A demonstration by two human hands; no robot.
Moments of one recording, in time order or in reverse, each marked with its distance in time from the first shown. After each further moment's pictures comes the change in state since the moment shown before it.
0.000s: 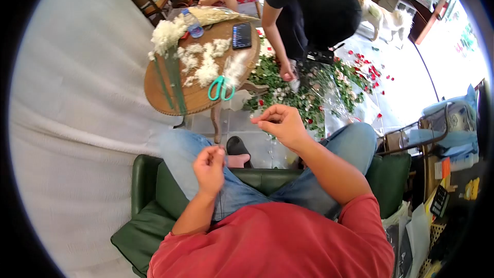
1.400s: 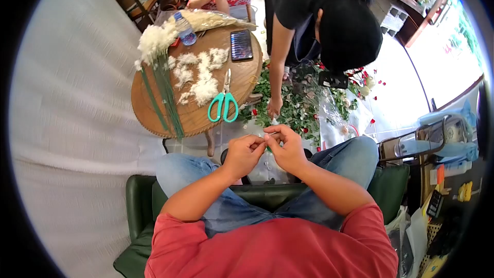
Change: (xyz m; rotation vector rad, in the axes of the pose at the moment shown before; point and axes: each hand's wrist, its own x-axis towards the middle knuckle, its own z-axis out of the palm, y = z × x) left_hand 0.109 -0.032 0.069 0.268 -0.517 0.117; right_hand 0.028 0.044 0.013 -0.418 0.293 -0.151
